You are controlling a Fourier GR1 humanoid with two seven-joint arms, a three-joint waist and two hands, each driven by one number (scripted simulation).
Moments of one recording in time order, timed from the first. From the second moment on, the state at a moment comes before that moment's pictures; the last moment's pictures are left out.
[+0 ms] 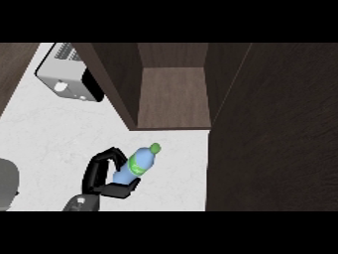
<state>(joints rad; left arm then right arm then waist) -0.25 0.02 0.06 -0.59 -0.05 -0.04 -0.96 1.01 -0.30 0.48 -2.50 -0.02 0.17 -0.39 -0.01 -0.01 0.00</state>
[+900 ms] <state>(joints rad) -0.42 0.00 -0.37 -0.91 0.31 0.32 -0.52 1.06 -0.37 0.40 -2.50 -0.03 0.17 -0.47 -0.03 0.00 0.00</state>
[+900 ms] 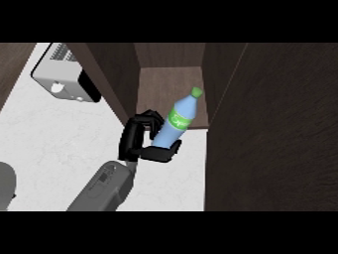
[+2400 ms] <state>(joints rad) -1.08 0.01 -0.35 -0.23 0.38 0.81 -0.37 1.10 -0.39 0.26 -2.48 -0.08 0.29 -0.58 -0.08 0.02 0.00</state>
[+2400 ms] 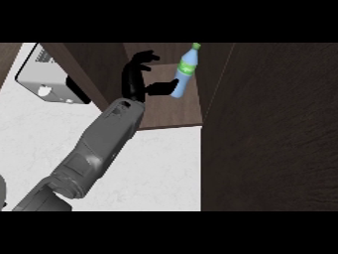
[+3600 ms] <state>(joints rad) -1.02 0.00 -0.27 -0.48 0.61 0.48 -0.66 1.12 -0.38 0.29 -2.49 -0.08 0.33 -0.57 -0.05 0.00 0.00</state>
